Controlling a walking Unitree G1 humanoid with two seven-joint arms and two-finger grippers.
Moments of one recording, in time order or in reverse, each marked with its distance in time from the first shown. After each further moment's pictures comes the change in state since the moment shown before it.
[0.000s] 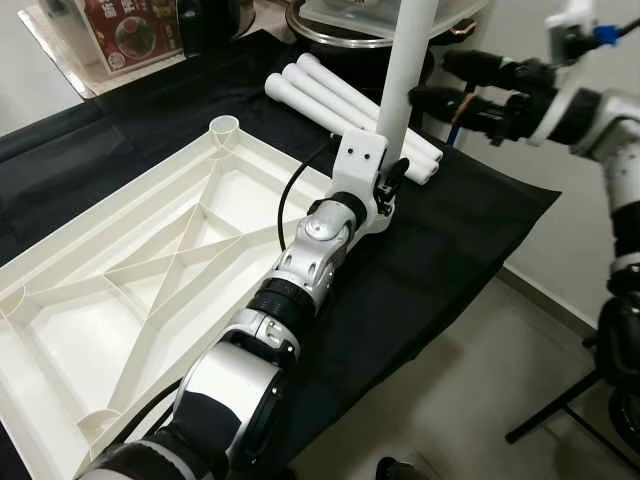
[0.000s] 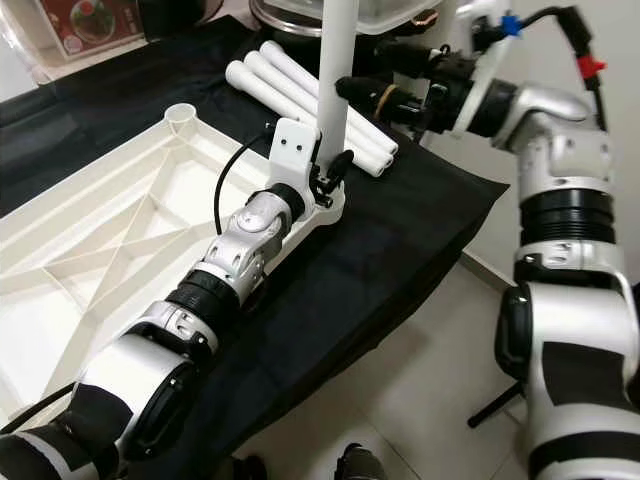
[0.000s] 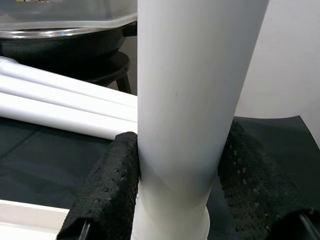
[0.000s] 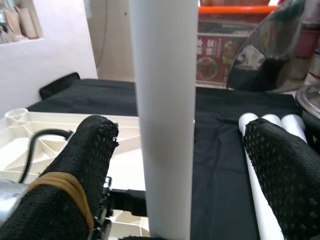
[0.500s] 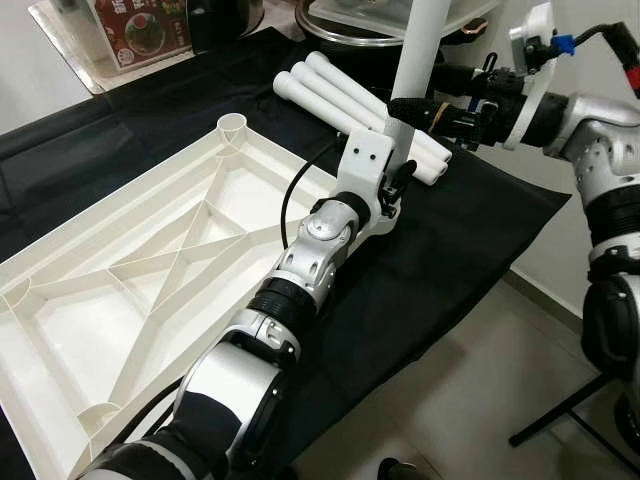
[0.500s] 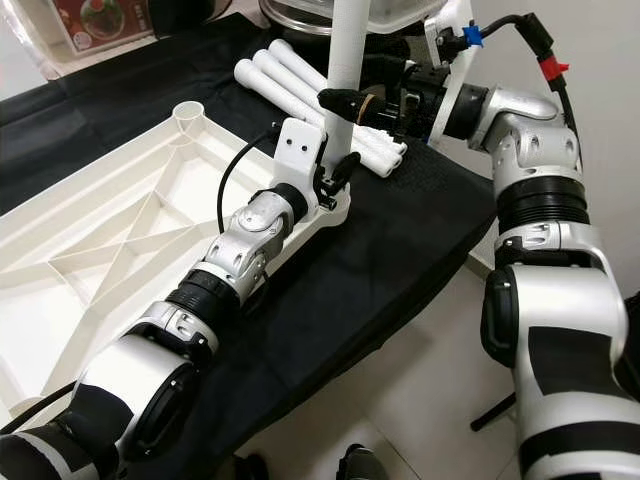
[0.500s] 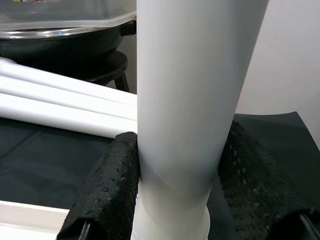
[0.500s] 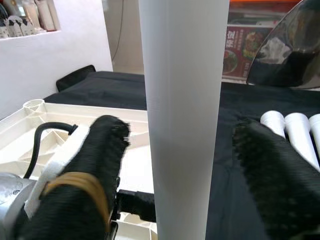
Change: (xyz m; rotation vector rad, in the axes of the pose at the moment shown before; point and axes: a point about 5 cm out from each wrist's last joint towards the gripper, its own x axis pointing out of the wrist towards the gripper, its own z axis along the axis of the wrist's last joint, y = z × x) left arm 0.000 -0.002 0.001 0.011 0.004 -0.017; right arm 0.012 0.000 -0.009 0.011 0.024 0.068
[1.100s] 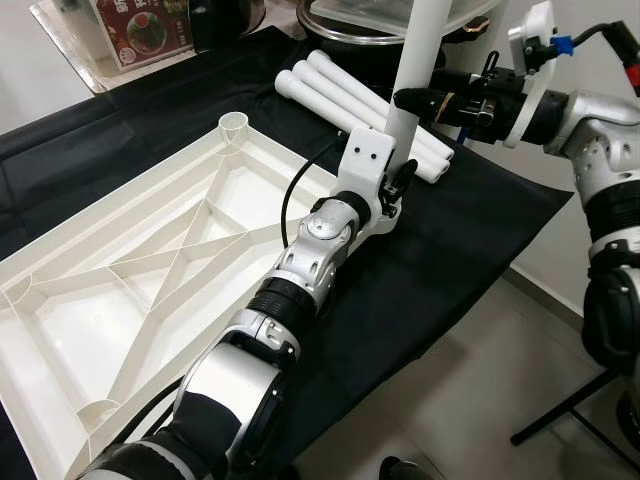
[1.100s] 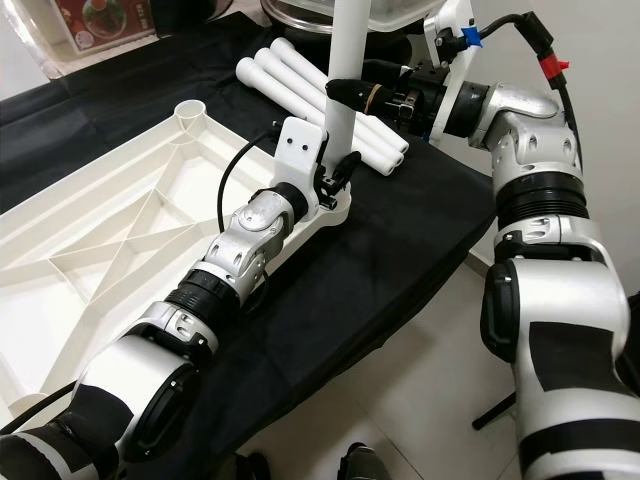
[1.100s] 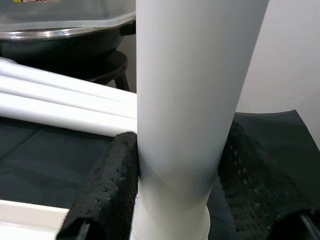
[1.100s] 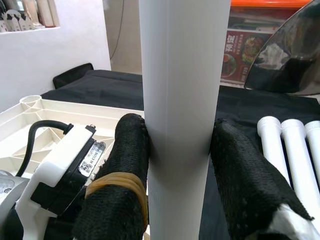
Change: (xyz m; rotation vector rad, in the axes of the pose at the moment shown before) left arm 0.000 -0.001 0.002 0.005 -0.004 -0.004; right arm 0.001 -0.002 0.003 -0.045 -0.001 -0.013
